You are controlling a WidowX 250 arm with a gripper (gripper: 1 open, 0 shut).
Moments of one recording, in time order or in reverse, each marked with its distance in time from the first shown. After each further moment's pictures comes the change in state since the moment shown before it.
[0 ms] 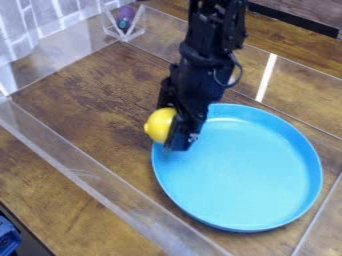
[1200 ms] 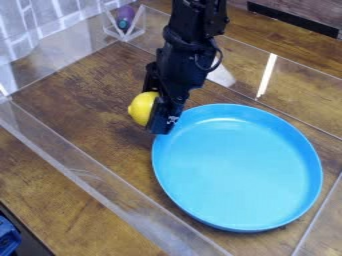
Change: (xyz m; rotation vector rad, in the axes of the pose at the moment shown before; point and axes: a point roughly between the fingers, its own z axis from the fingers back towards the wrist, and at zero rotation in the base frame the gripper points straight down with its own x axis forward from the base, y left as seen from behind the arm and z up) arm -0.012 0.022 0.003 0.034 0.028 -0.058
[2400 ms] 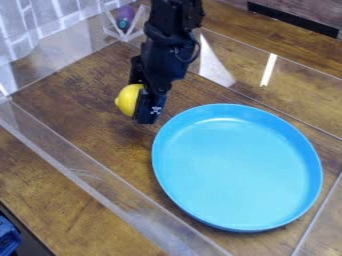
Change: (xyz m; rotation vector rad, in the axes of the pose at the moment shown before) arm -0.012 0.026 -0.013 0.012 -0.022 0.030
